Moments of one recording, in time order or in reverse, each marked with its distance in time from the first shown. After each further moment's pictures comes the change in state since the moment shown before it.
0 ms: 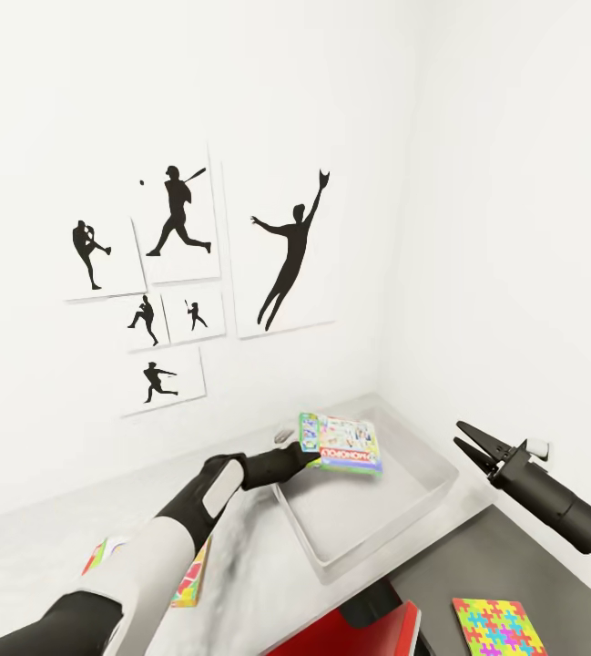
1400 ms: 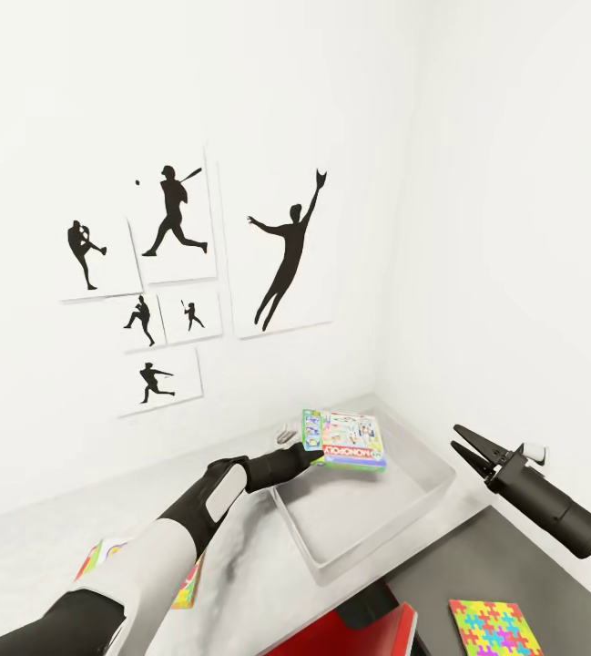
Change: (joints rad) left arm 0.000 0.000 -0.061 0.025 0.035 -0.094 -0.045; right arm 0.013 0.011 0.007 0.002 -0.001 -0.010 -0.003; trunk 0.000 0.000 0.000
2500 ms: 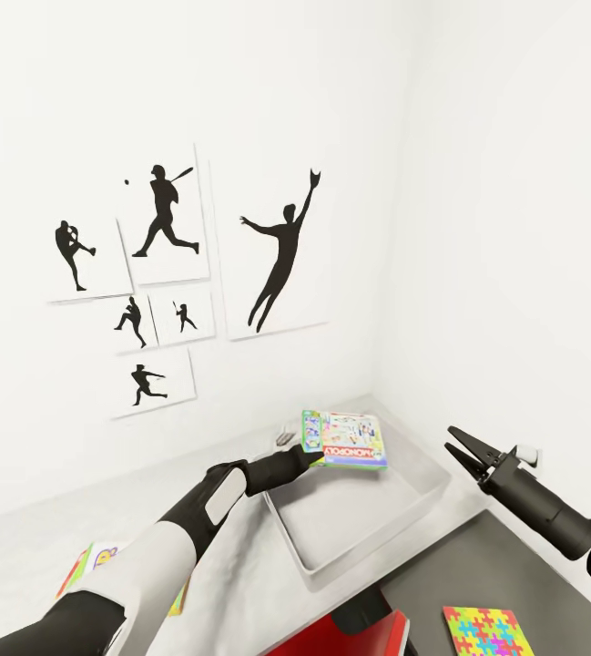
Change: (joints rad) left arm 0.004 0.000 0.004 0.023 0.010 -0.026 -0.034; right arm 0.005 0.025 0.011 0.001 0.000 -0.006 -0.002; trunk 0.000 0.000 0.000
